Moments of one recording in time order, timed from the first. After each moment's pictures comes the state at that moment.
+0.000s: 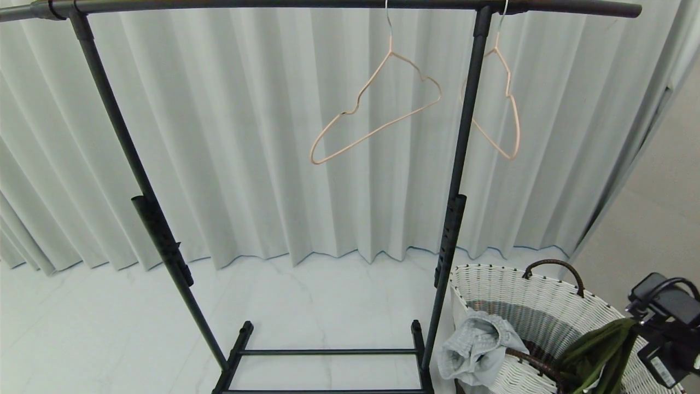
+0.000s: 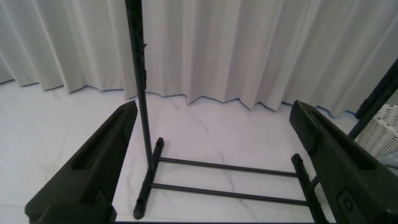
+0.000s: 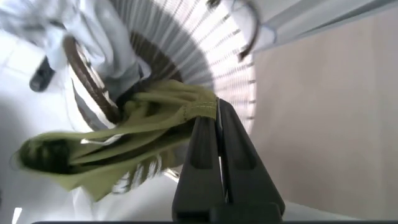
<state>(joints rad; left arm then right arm) 0.00 0.00 0.00 0.02 0.03 -0.04 0.01 1.31 -0.25 -0.50 -0.02 -0.62</state>
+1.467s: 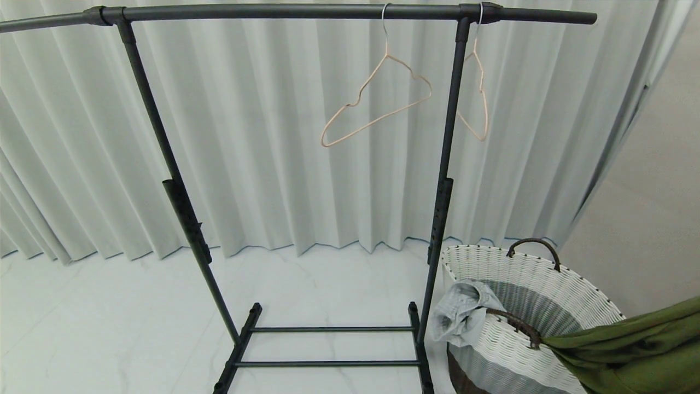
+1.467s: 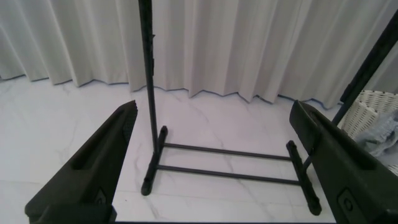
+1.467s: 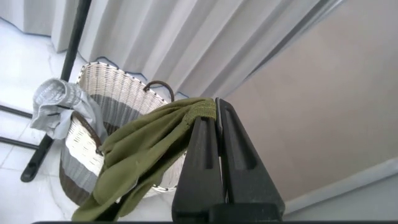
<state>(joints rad) 0.00 0.00 0.00 0.02 0.03 -0.04 0.02 0.58 -0.73 0.19 -0.02 -0.52</state>
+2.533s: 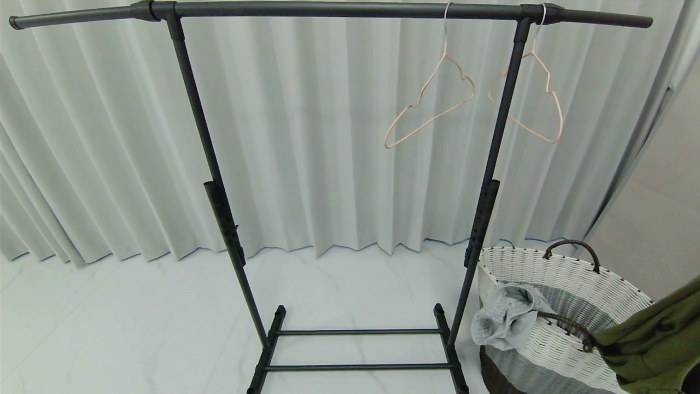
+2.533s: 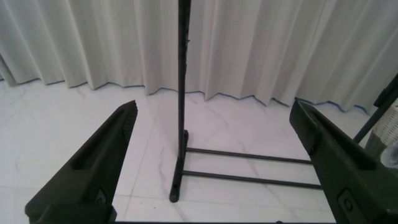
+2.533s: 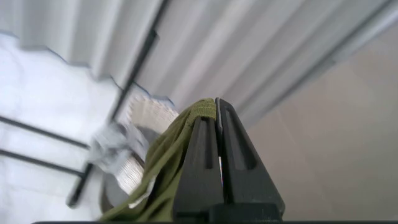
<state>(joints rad) 0.00 0.00 0.00 0.02 0.03 -0.03 0.11 0.69 -0.75 0.08 0.00 -0.49</state>
